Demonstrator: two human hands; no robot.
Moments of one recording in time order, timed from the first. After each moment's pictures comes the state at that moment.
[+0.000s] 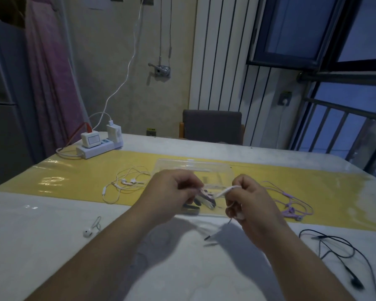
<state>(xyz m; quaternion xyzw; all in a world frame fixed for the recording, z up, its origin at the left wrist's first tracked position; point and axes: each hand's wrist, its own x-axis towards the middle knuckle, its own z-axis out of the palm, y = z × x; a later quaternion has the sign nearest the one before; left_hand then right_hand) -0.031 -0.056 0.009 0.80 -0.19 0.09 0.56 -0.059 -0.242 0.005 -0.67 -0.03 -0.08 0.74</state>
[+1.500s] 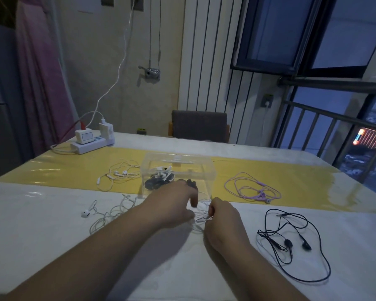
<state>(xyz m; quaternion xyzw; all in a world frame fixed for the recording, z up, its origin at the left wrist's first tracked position) -0.072 -0.087 0.003 0.95 -0.29 0.04 0.14 -0.103 -0.240 -0.047 -0.96 0.06 -0.12 0.25</state>
